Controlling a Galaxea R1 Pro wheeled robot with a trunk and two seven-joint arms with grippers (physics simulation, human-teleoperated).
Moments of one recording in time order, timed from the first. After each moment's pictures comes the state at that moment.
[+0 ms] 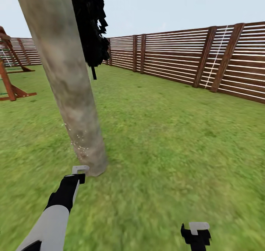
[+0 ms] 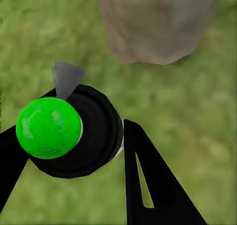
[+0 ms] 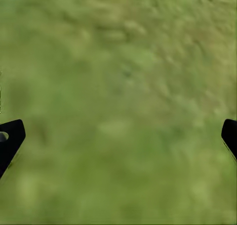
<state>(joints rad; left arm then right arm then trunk) -0.72 -0.09 0.50 -0.72 -0.51 0.45 0.04 -0.48 -0.01 -0.19 -0.03 0.40 -0.48 -0.44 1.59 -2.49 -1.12</state>
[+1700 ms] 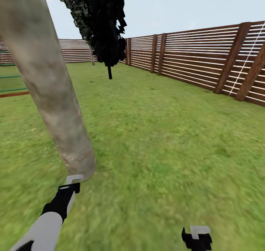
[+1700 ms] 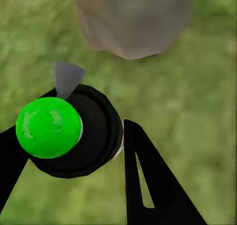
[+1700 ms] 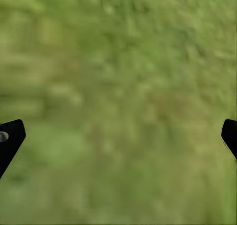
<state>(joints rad) -0.70 -0.02 0.54 -0.52 -0.45 0.26 0.12 -0.46 -0.01 -0.19 -0.03 0.40 -0.48 -0.44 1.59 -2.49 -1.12</state>
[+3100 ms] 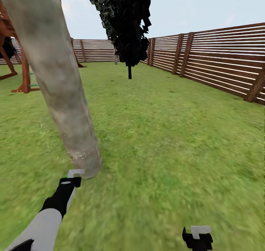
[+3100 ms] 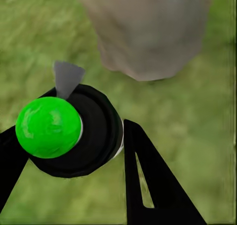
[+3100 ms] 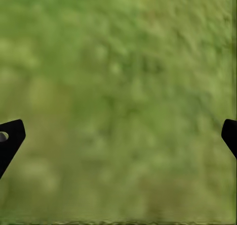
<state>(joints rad) -0.71 0.00 0.43 -0.56 -0.44 0.25 0.10 -0.46 -0.02 -0.19 -0.03 0.40 -0.48 -0.44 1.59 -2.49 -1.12</state>
